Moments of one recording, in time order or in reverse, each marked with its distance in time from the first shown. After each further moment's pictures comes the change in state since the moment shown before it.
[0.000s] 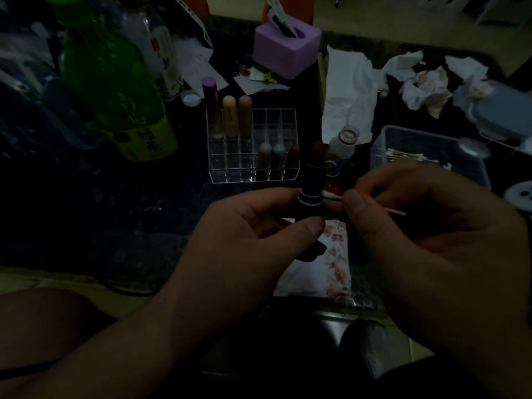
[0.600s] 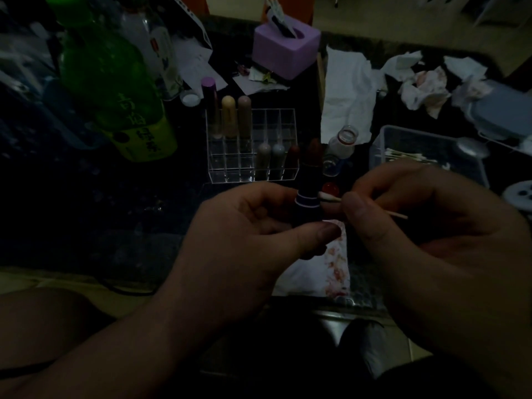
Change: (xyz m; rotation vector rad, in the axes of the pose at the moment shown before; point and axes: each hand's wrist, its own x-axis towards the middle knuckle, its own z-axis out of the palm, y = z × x) left_hand 0.002 -0.004 0.001 -0.018 0.021 0.047; right_hand -0.002 -0.006 0.005 -0.033 0.060 -0.069
